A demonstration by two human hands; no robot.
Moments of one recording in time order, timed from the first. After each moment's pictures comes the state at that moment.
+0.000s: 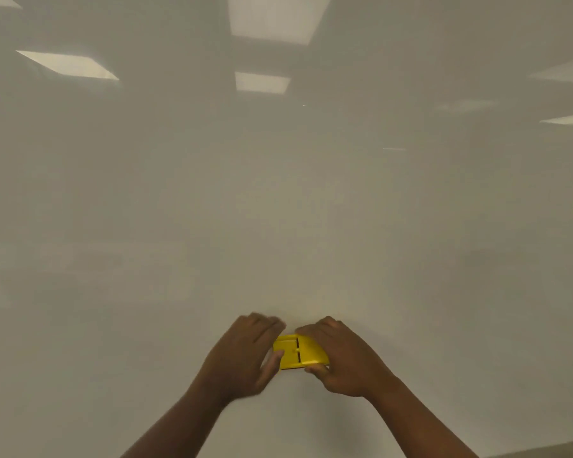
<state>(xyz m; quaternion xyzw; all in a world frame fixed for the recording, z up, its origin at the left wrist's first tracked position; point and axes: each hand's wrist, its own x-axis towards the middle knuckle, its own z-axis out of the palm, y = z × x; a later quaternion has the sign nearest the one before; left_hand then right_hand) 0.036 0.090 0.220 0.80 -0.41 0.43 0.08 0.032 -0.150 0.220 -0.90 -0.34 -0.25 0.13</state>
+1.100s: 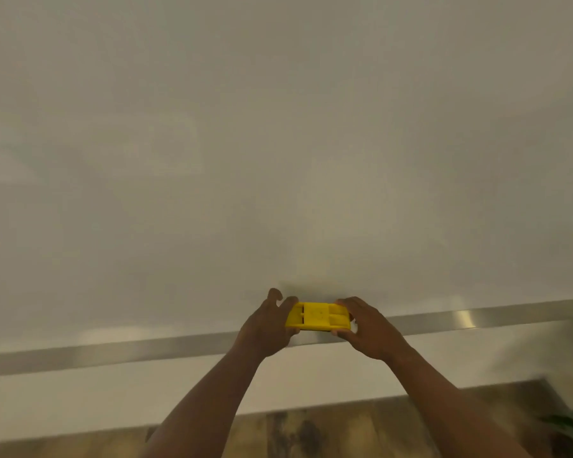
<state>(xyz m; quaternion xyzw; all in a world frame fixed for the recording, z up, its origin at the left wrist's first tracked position) 0.011 0.060 0.003 0.97 -0.17 -0.04 0.19 0.003 -0.192 -0.009 -0.94 -0.17 0.00 0.30</state>
